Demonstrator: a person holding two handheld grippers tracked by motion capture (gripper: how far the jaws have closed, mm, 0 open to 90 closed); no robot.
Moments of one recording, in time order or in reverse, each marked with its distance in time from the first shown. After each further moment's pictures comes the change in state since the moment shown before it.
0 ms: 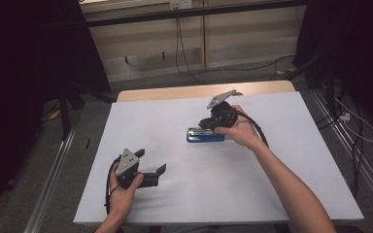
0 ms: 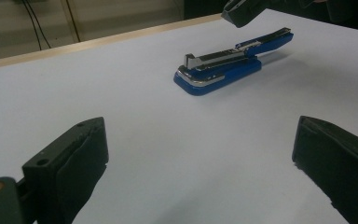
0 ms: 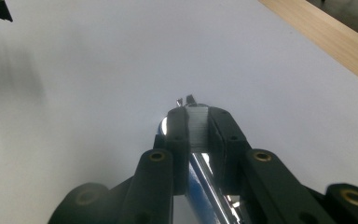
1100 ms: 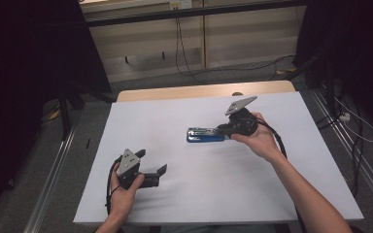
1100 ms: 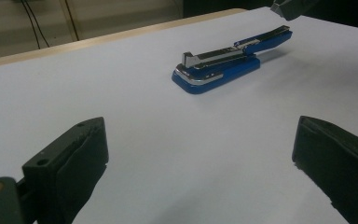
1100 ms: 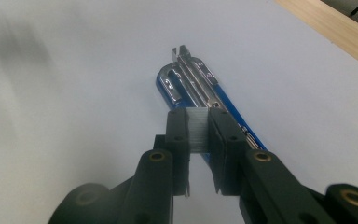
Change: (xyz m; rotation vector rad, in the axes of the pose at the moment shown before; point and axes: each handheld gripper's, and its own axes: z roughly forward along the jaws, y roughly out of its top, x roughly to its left) left arm -0.002 -0.001 0.002 0.006 -0.003 0.000; right arm 0.012 -0.032 -0.049 0.031 -0.069 0.031
